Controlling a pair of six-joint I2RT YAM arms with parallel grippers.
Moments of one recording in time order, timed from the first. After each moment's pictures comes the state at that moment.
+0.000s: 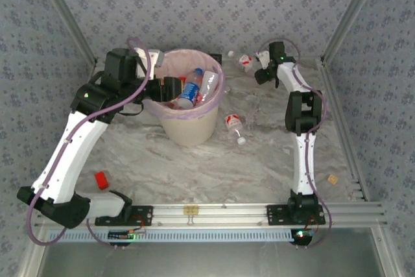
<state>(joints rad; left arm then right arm) -0.50 1.28 1.68 -0.97 0.20 -0.31 0.06 2.47 2.18 -0.68 -0.02 -0.41</state>
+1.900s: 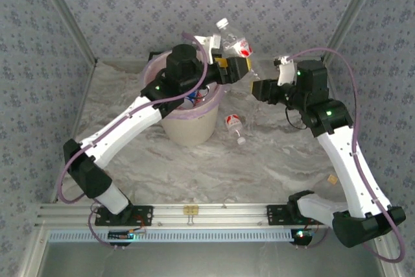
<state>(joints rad) -0.79 1.61 1.67 -0.13 0.25 -0.69 0.31 1.12 1.38 -0.71 -0.33 0.23</state>
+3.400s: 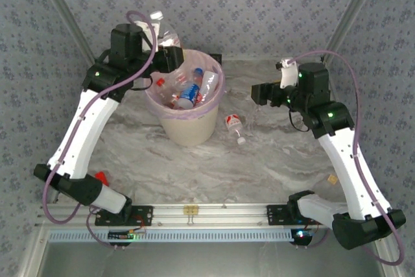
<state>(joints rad) -0.47 1.48 1.89 -0.83 0.14 -0.34 0.28 1.10 1.35 -0.74 -0.26 0.15</state>
